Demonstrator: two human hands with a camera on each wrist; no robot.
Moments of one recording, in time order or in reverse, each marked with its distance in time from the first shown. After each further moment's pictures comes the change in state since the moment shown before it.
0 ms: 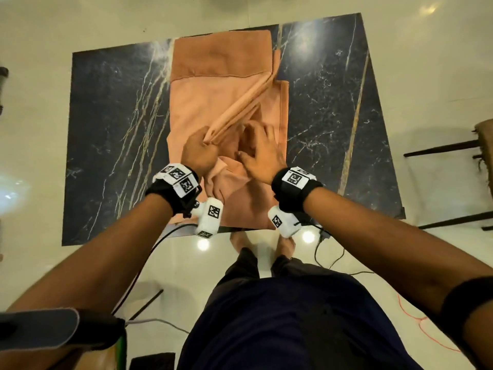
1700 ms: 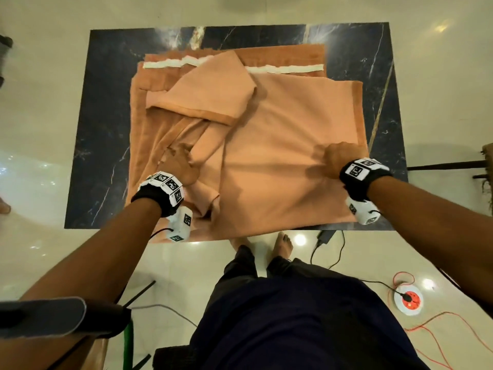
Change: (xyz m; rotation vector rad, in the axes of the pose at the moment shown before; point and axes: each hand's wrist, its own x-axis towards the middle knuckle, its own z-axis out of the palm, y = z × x) left_hand 0.015 -0.108 -0.048 0.585 -0.134 -0.278; right_hand 0.009 0.071 -0.094 -0.971 -0.401 0.352
